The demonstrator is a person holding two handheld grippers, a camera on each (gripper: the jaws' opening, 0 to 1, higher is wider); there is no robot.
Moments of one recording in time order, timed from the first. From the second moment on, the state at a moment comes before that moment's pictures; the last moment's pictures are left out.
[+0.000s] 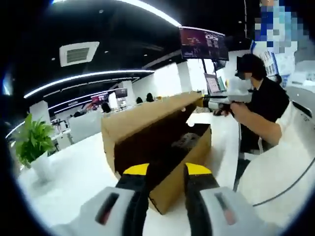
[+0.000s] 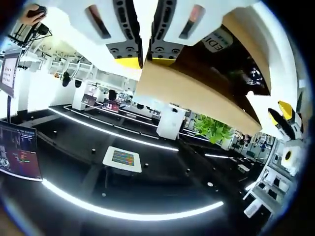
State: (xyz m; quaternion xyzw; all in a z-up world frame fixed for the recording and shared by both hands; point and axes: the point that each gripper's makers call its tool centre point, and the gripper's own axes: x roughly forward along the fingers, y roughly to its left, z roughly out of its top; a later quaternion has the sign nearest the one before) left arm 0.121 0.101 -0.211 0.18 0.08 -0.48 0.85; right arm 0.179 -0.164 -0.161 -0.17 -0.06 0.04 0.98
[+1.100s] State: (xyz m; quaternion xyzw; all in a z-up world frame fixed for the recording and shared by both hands) left arm 0.141 0.091 -0.273 0.38 0.28 -0.56 0.68; right arm 0.184 -0.163 -0.157 -0.17 -0.05 0.05 0.98
